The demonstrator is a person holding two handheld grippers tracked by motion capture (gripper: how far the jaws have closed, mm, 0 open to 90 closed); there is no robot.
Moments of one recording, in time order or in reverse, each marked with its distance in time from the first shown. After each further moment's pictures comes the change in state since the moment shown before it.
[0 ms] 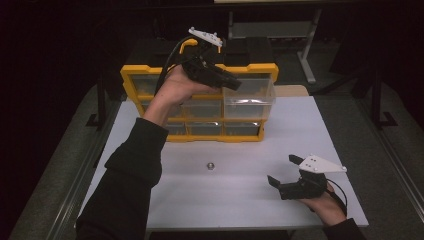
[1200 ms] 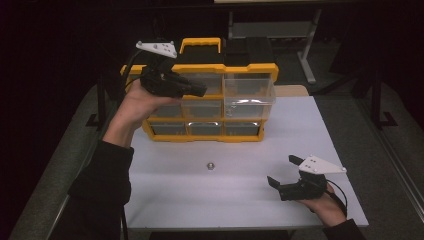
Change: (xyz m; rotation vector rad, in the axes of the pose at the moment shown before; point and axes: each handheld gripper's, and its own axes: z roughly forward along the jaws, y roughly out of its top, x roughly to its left) left arm -0.017 -0.059 -0.068 -0.070 0.076 -0.009; right arm 0.002 -0.001 -0.001 0.003 -0.002 -0.007
